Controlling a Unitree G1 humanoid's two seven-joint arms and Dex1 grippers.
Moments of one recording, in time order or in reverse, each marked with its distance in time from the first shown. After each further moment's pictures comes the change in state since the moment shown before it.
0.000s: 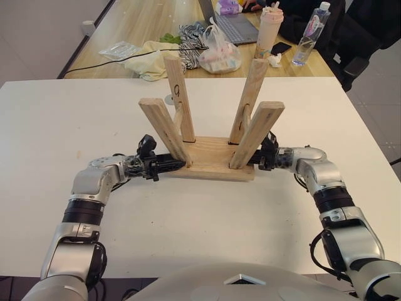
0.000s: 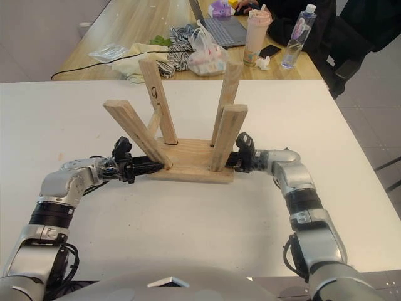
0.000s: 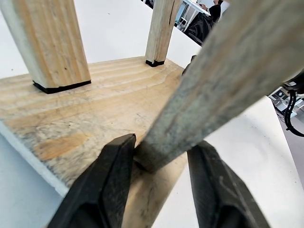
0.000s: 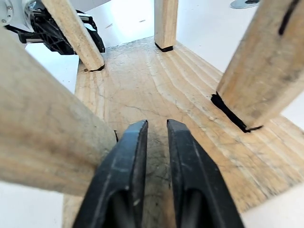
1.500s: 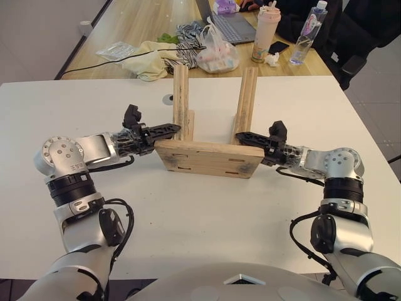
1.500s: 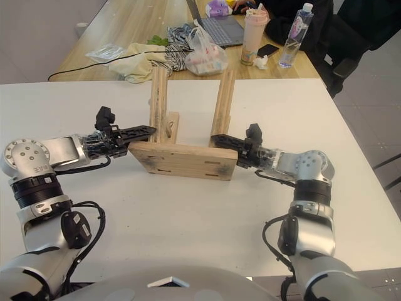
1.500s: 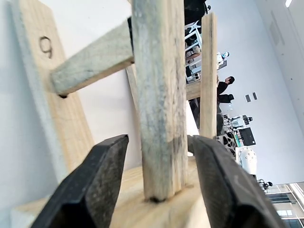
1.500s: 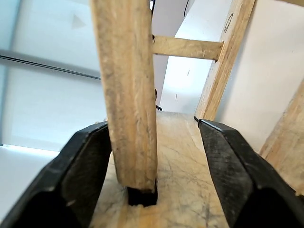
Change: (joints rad) left arm -0.249 -0.150 0.583 -0.137 -0.376 1.011 0.677; right arm -0.065 0.081 -0.456 -0.086 0.621 1.129 -0.392
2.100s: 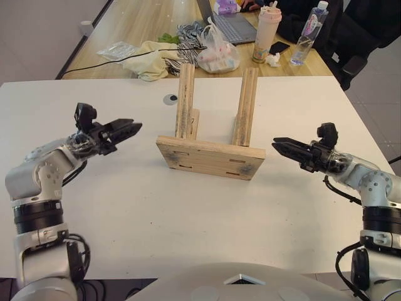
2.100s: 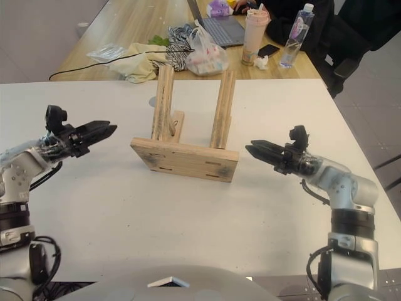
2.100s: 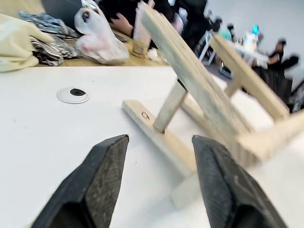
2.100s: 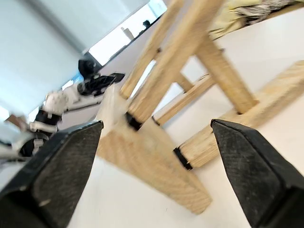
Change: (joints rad) left arm 0.334 0.326 -0.266 -0.061 0.341 -1.013 -0.599; right arm 0.332 -0.269 0.142 -0.395 -0.202 -0.639 0.394
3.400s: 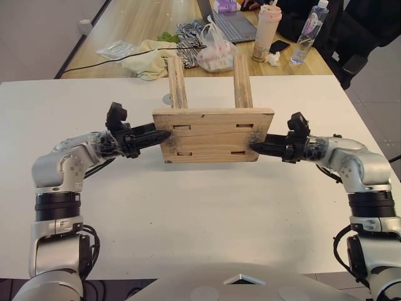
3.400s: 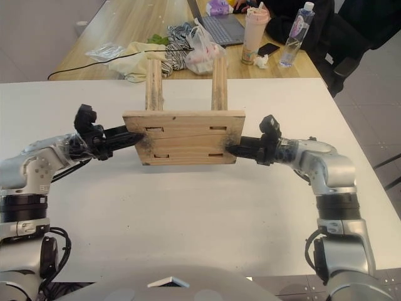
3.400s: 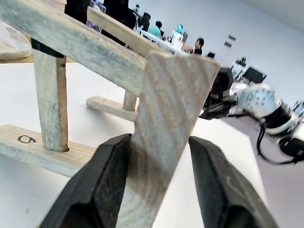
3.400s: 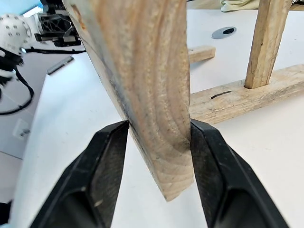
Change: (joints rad) left arm -0.126 -0.120 -0.021 -0.052 -0.198 0.321 -0.043; right arm -0.192 0.037 0.135 0.006 -0.152 0.037 -0.054
